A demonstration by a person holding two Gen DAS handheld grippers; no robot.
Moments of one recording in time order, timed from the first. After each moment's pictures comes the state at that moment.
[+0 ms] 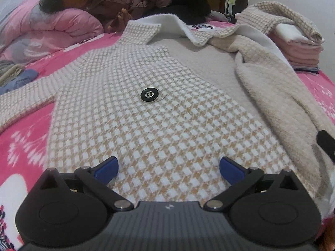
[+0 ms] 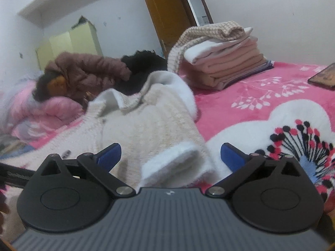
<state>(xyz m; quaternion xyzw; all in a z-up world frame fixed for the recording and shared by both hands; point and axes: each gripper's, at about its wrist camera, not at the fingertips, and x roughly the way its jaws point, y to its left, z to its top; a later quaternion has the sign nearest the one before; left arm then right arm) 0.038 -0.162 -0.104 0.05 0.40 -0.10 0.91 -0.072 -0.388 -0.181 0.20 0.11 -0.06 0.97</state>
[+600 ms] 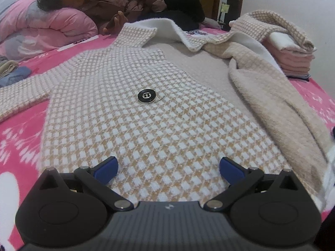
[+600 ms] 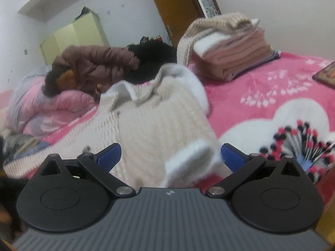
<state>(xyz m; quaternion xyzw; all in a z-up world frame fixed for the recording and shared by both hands) 0.033 -0.148 -0.107 0.03 0.38 -0.13 0.91 -0.086 -0.380 -0.135 0.21 0.16 -0.04 0.96</state>
